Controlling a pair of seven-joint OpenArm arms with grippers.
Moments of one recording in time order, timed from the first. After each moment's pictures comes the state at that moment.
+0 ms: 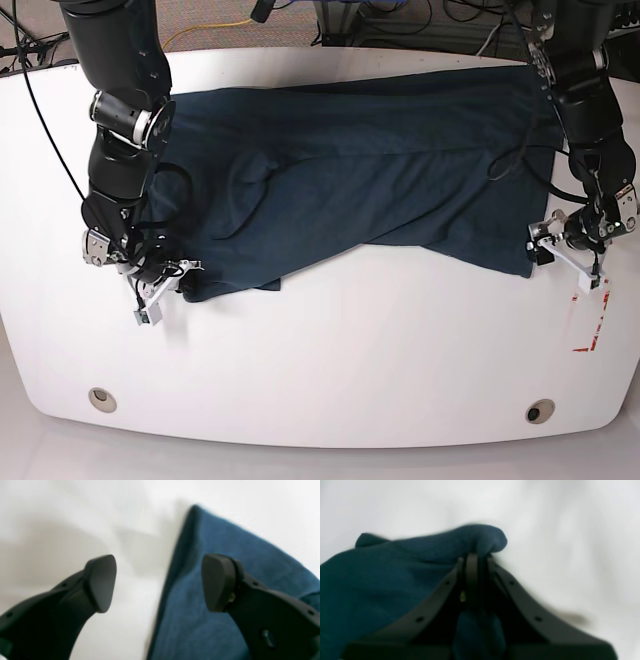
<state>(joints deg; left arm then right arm) -19.9 -22.4 -20.0 58.7 -20.2 -19.5 51.8 35.2 13.4 24.7 31.9 -1.0 40.9 -30.5</state>
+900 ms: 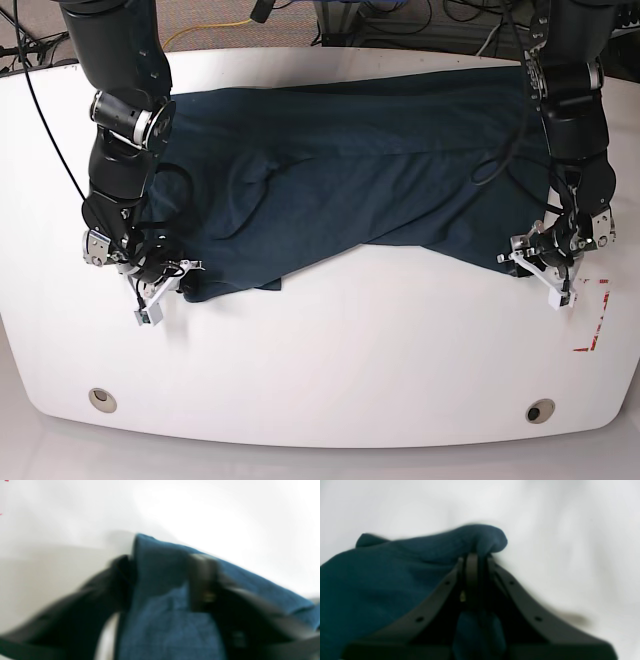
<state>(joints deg) -24.6 -20.7 -10.9 50.5 -20.8 -19.8 43.1 35.2 13.3 24.6 31.9 -0.9 40.9 -30.5</state>
